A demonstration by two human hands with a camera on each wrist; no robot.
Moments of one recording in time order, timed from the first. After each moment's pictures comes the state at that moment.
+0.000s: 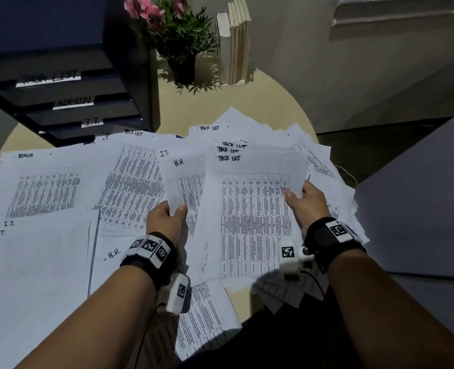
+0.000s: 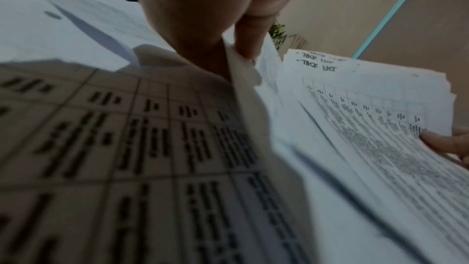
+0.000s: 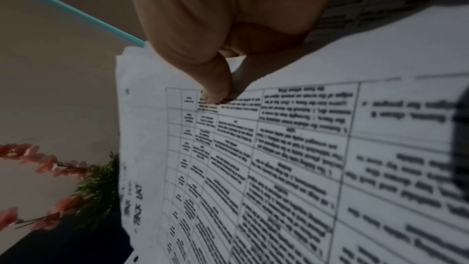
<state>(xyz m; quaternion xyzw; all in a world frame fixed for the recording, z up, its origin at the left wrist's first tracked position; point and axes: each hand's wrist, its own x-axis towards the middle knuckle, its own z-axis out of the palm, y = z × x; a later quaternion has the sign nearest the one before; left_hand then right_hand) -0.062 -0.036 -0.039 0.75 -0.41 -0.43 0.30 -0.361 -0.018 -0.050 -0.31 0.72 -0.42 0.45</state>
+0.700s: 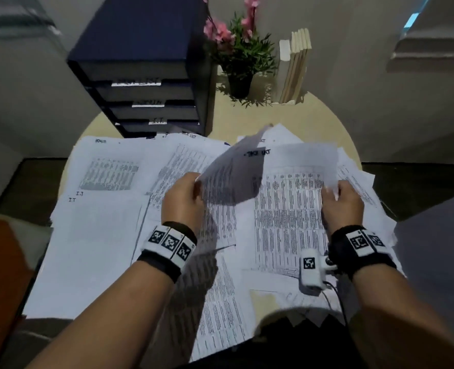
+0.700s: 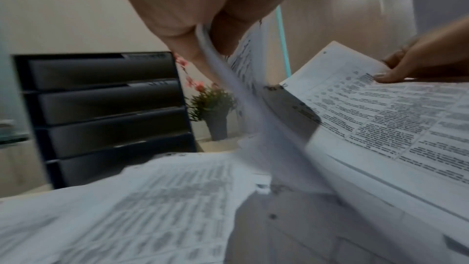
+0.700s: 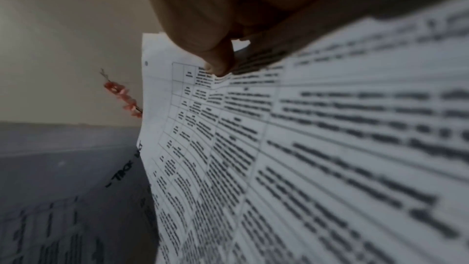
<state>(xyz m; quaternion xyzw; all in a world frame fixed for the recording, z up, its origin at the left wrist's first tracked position) -0.035 -0.024 0.044 0.70 -0.61 -0.14 0.33 -0.336 -0.040 0.001 -0.45 0.77 -0.37 0.25</state>
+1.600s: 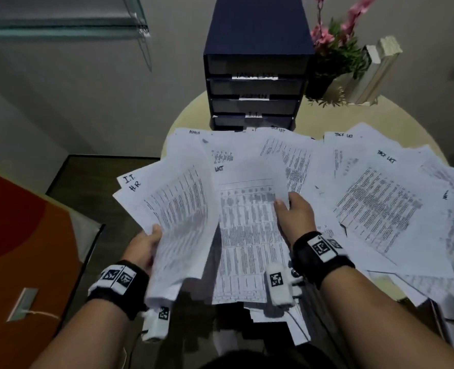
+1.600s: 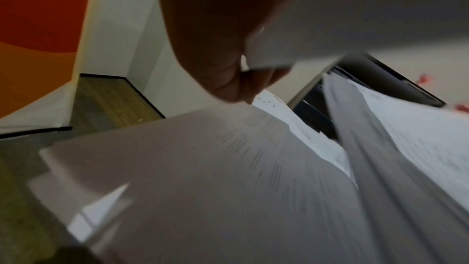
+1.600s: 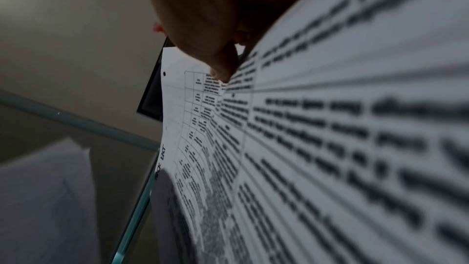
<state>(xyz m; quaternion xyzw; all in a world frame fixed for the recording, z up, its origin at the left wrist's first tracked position) 0.323 0.099 -0.005 0.74 -0.18 -0.54 0.35 0.011 0.034 0.001 -0.50 0.69 -0.35 0.38</state>
